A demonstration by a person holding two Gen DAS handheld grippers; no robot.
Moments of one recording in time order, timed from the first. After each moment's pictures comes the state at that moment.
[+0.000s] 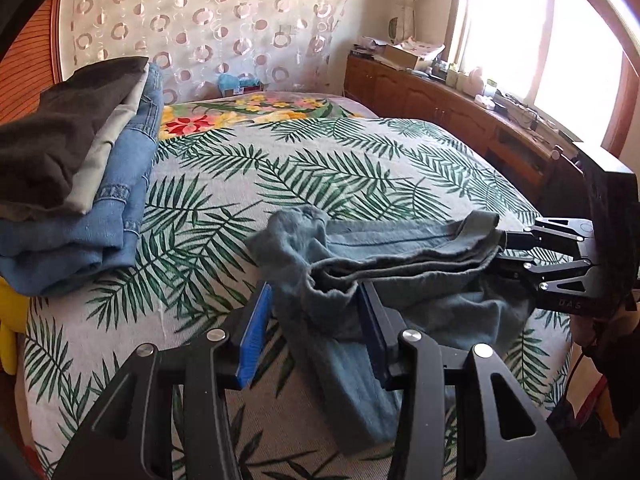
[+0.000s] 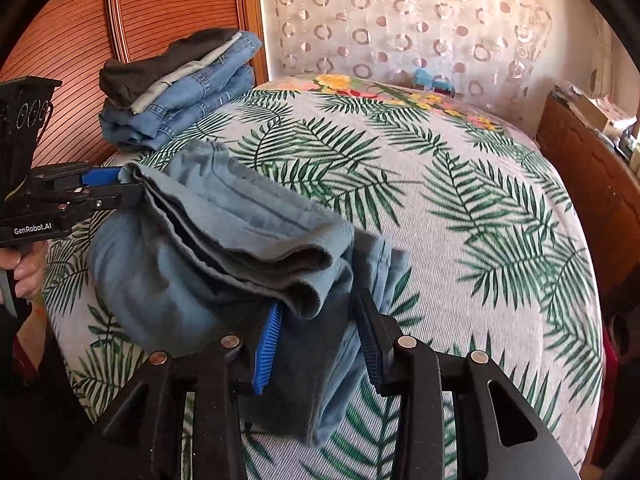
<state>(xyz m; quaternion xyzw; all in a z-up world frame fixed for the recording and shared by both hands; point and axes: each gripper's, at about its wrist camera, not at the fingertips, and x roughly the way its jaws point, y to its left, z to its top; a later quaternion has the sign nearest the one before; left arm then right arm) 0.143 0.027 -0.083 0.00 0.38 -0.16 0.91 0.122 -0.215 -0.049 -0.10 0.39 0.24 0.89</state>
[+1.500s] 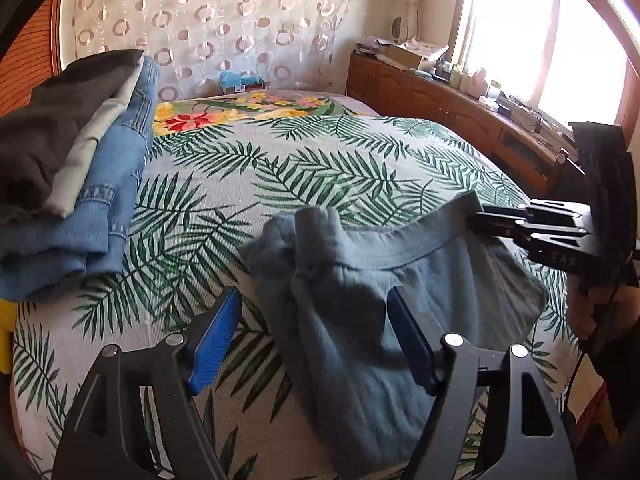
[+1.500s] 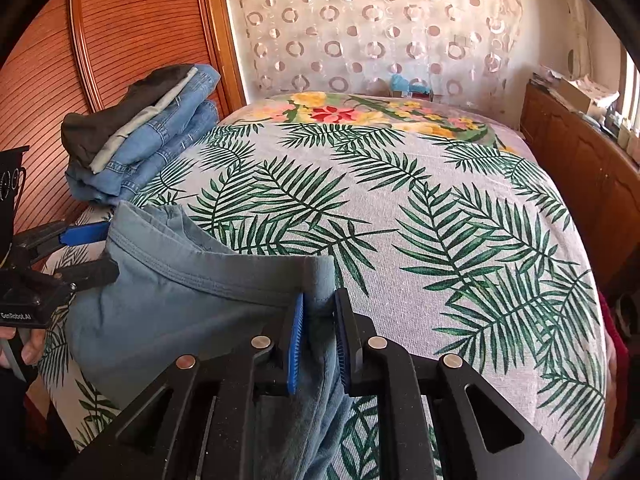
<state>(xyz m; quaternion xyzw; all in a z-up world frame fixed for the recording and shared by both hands) 0.153 0.021 -0.093 -0.01 0.39 -0.16 0.91 0.172 -0.215 -0.045 -0.05 0.37 0.21 0.90</state>
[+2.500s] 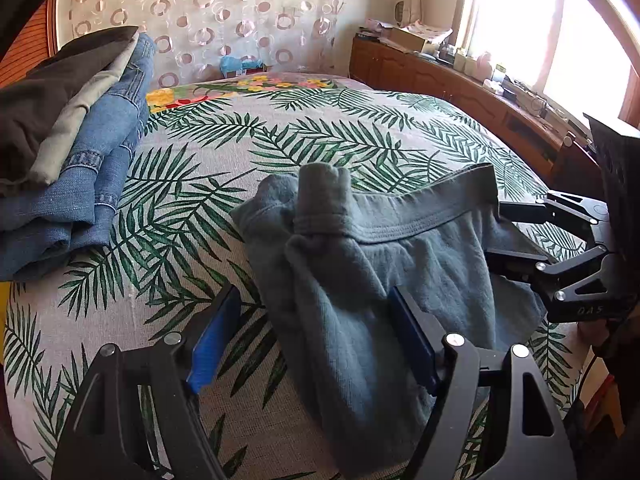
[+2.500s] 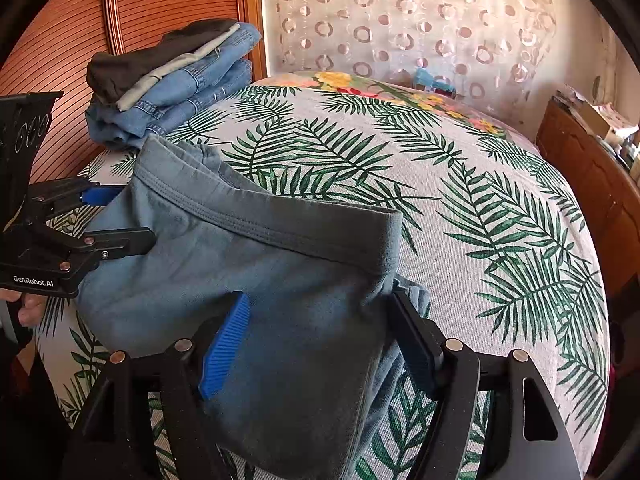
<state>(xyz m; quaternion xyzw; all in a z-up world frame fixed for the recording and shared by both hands) 0.152 0.016 -0.112 0.00 0.41 -0.16 0.90 0.151 -0.191 -0.062 -0.12 0.39 0.23 0.88</state>
